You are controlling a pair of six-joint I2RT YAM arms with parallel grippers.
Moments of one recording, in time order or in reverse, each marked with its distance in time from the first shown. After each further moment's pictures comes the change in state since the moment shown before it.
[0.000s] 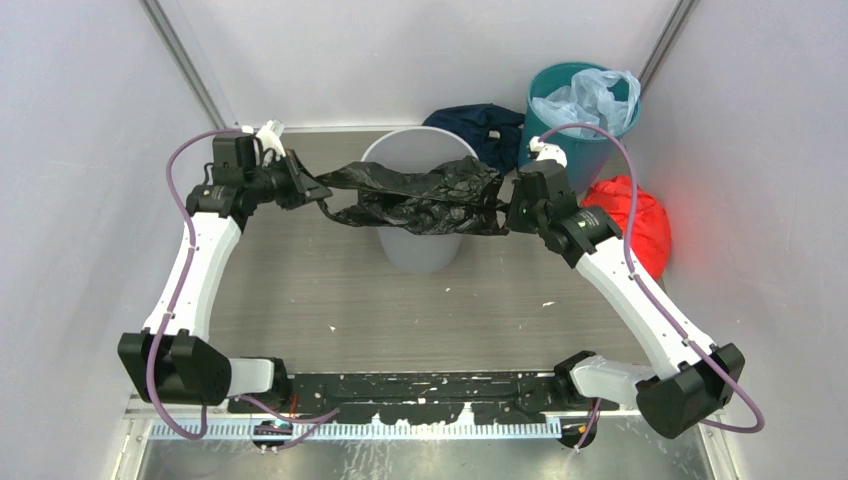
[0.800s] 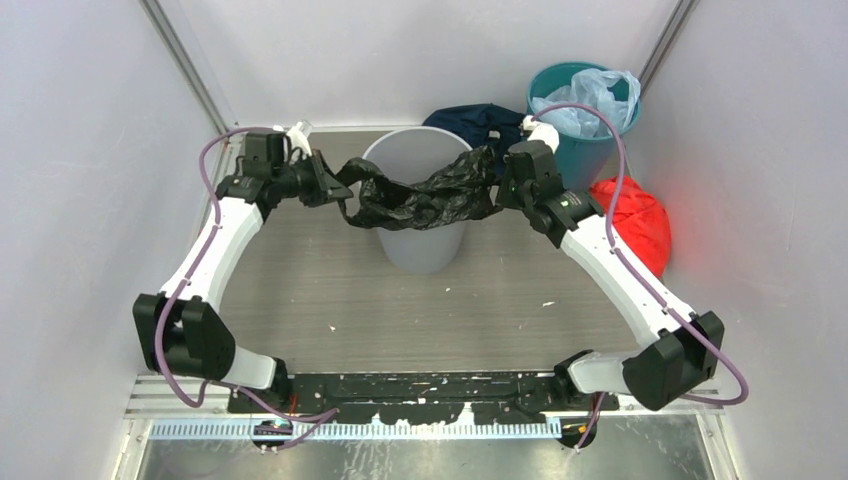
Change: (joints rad) left arm -0.092 0.141 -0.005 0.114 0.005 -0.034; right arm -0.002 0.141 0.079 0.151 0.081 -0.001
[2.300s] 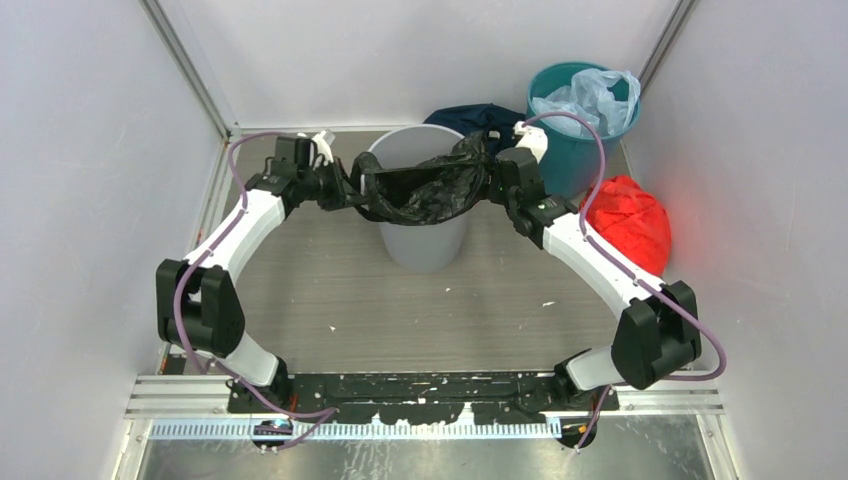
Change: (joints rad) left arm -0.071 0.154 -0.023 0.096 -0.085 0.009; right arm -0.018 0.122 -0.141 0.345 0.072 -0.013
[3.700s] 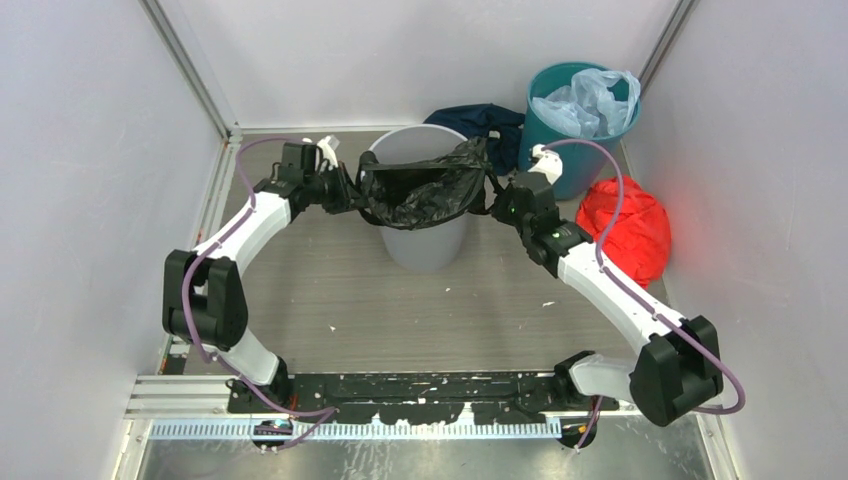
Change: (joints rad) left arm -0.008 0.041 -0.052 0.096 -0.006 -0.004; right arm -0.004 -0.172 -0.206 0.076 -0.067 0.126
